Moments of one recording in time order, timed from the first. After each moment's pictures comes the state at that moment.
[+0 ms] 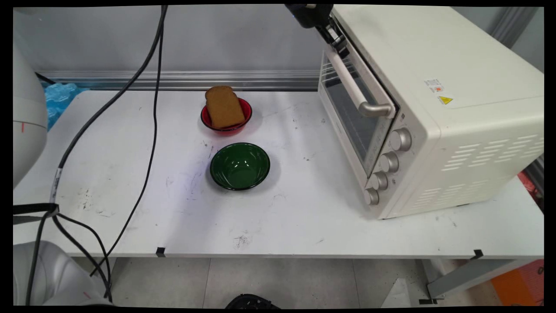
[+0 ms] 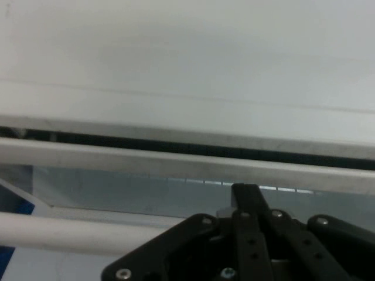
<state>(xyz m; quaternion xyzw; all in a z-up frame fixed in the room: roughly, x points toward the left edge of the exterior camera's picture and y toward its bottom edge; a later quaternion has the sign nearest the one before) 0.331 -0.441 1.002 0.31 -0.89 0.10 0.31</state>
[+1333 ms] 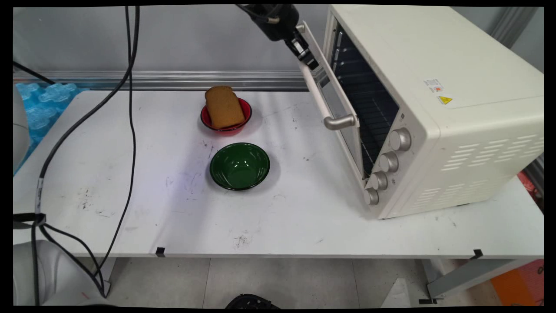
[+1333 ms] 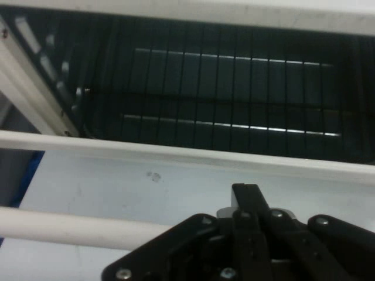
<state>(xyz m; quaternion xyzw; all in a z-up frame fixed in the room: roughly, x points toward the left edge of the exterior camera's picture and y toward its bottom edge) 0.383 -0.409 0.983 0.31 -0.90 0.10 0.30</state>
